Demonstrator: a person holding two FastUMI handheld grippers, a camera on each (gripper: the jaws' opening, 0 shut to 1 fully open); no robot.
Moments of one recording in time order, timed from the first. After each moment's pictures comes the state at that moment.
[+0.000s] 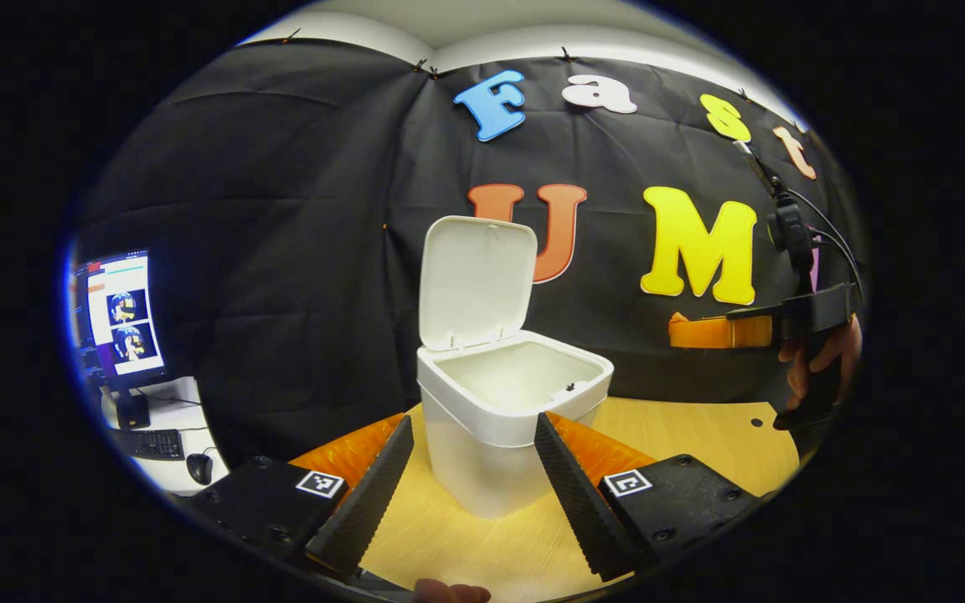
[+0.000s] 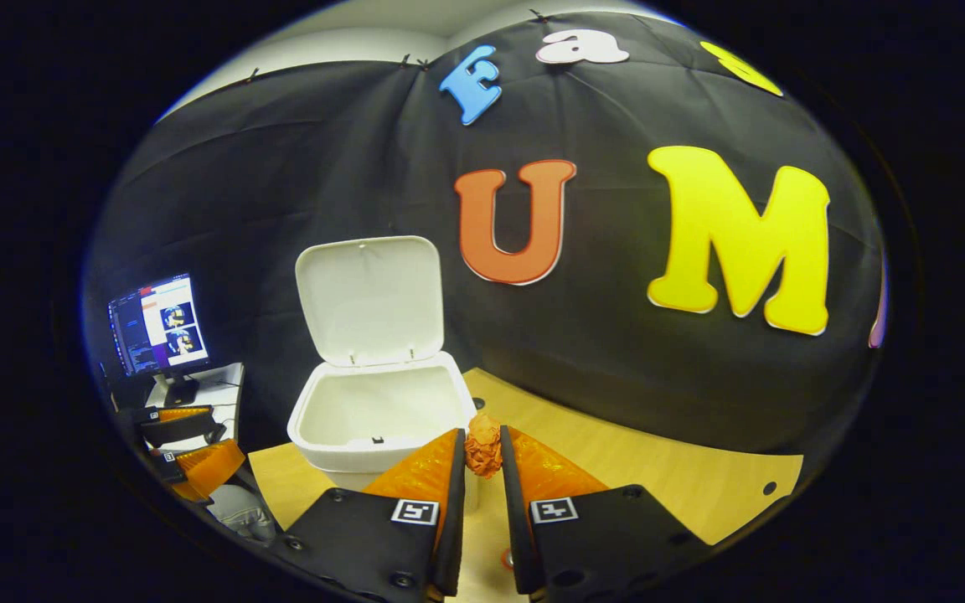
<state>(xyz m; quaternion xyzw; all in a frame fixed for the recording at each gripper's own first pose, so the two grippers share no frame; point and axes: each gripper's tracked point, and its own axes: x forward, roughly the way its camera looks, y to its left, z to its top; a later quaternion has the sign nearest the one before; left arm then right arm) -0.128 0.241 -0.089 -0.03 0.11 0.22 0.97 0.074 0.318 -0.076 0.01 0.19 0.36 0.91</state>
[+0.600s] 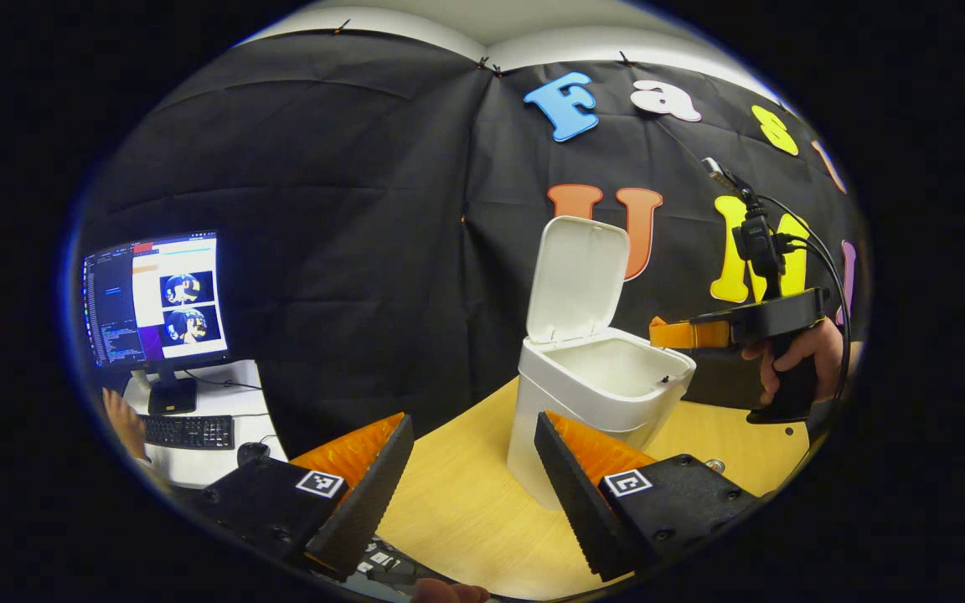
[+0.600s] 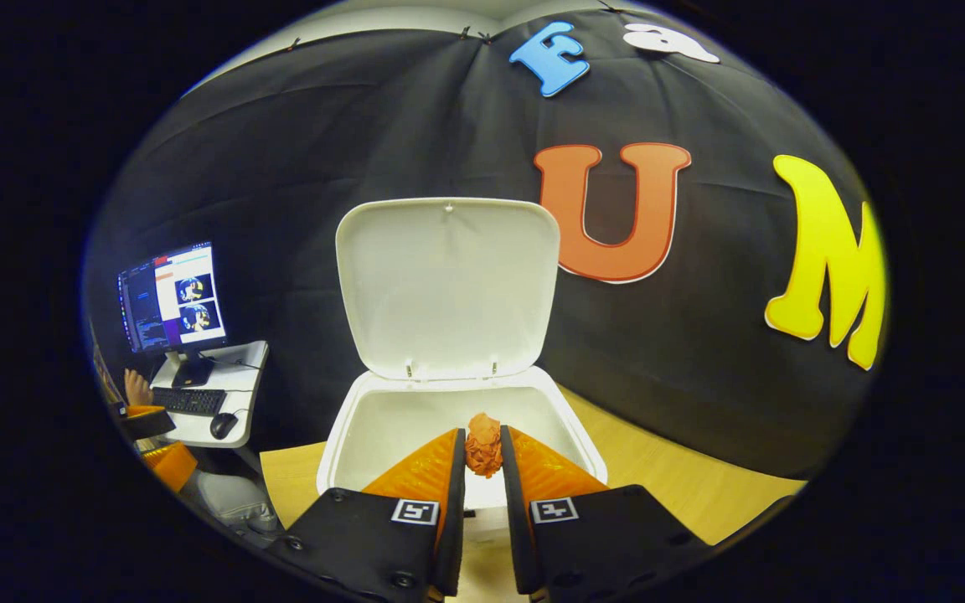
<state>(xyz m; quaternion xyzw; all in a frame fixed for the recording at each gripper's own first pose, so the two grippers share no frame) -0.190 0.310 -0.095 -0.05 0.11 0.31 0.94 0.082 0.437 -0.104 -0.04 0.20 0.41 0.89</state>
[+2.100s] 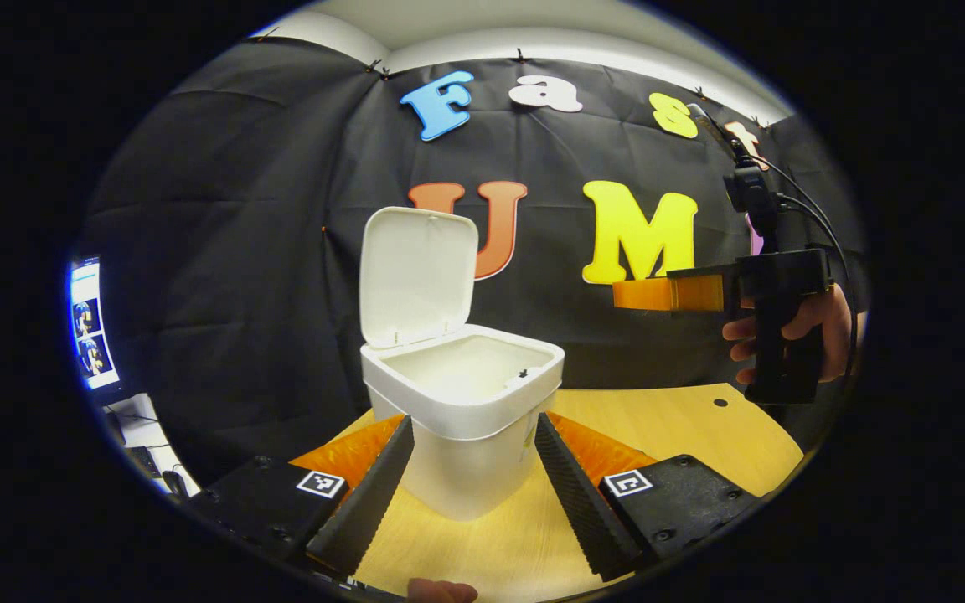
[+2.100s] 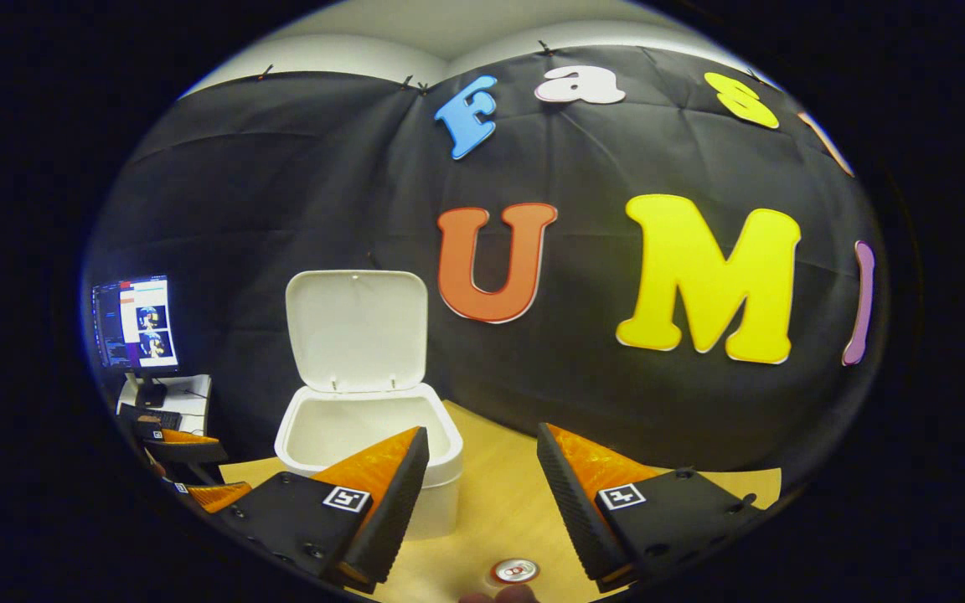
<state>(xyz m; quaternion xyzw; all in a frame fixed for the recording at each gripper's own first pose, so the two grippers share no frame) -0.093 0.183 -0.111 -0.01 0.09 0.06 0.99 0.076 0.247 -0.056 0.00 0.11 0.26 0.96</state>
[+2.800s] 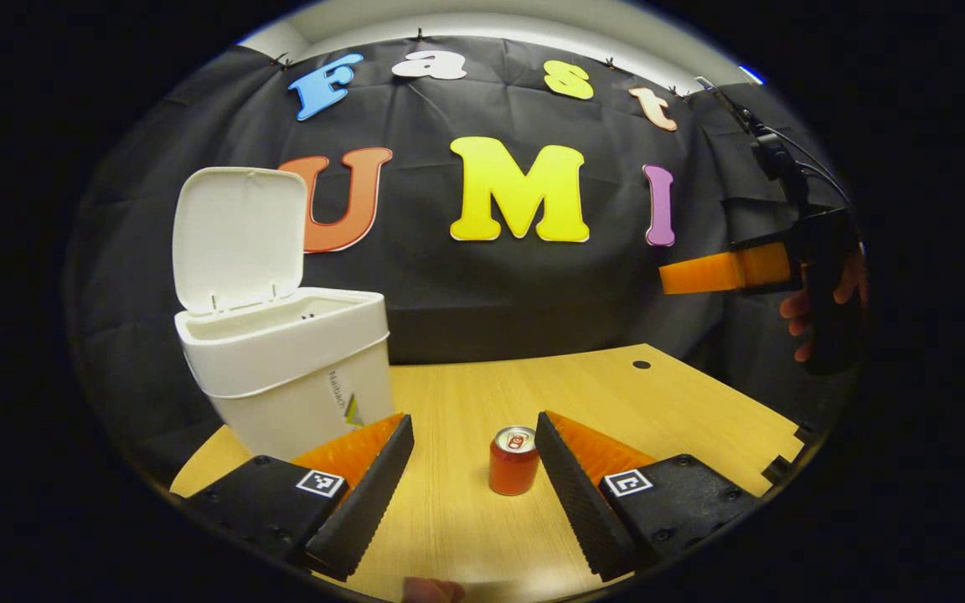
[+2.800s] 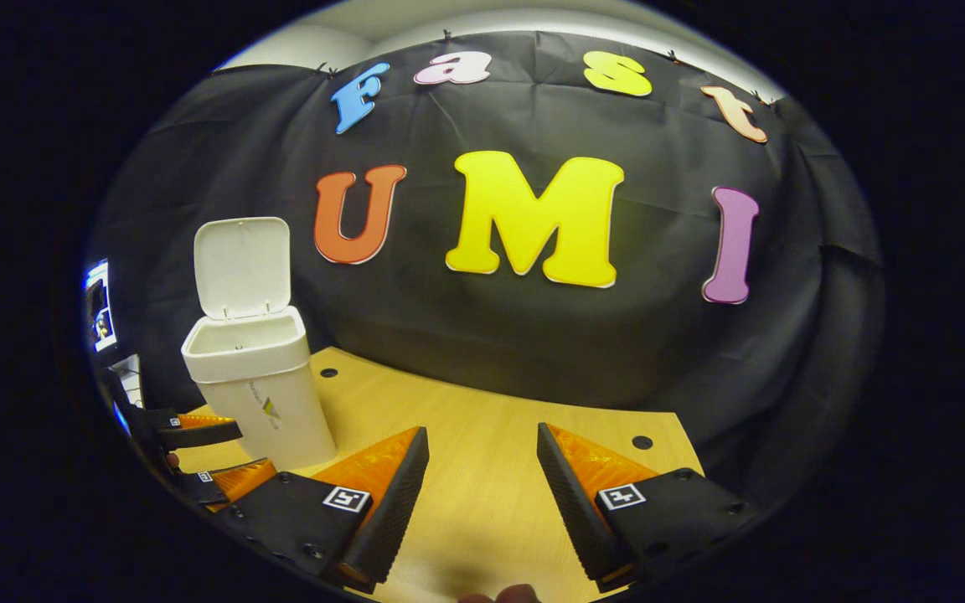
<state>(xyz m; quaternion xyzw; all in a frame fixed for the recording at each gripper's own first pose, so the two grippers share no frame) -0.047 0.039 -0.201 0.03 0.13 -0.09 0.99 0.005 0.034 -0.126 -0.02 0.19 0.08 0.98</state>
